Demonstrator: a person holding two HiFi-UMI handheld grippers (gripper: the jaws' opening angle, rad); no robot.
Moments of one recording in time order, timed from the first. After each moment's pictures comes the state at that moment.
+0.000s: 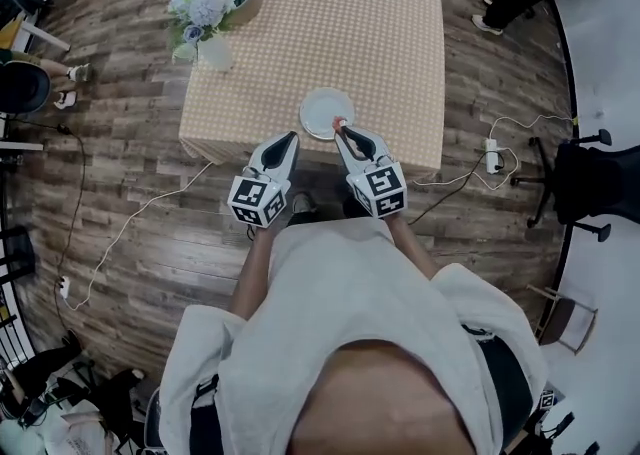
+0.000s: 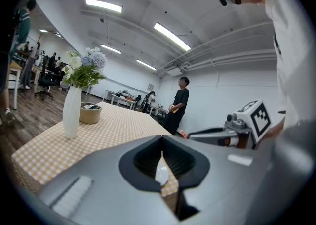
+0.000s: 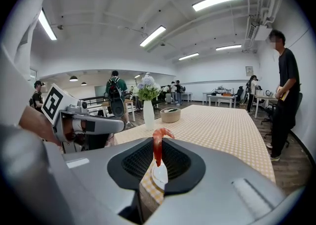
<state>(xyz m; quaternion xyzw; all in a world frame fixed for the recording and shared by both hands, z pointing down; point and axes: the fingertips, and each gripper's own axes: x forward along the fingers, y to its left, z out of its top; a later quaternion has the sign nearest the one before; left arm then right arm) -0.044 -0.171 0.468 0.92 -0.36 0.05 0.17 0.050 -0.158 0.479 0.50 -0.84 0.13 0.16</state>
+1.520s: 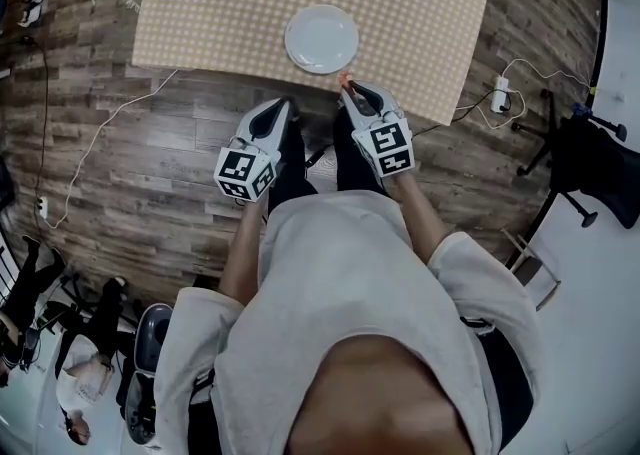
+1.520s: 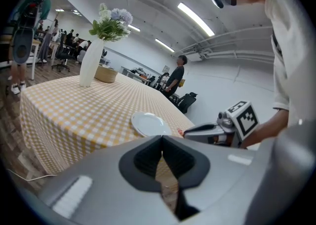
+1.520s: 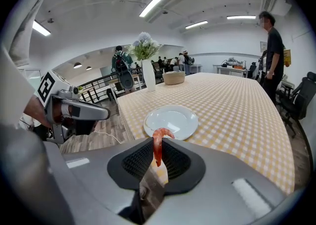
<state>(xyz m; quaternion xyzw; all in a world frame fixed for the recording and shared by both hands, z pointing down) -0.037 -0.134 0.594 0.86 -0.39 0.12 0.30 0.086 -0.145 0.623 0.42 -0.83 0.22 0.29</state>
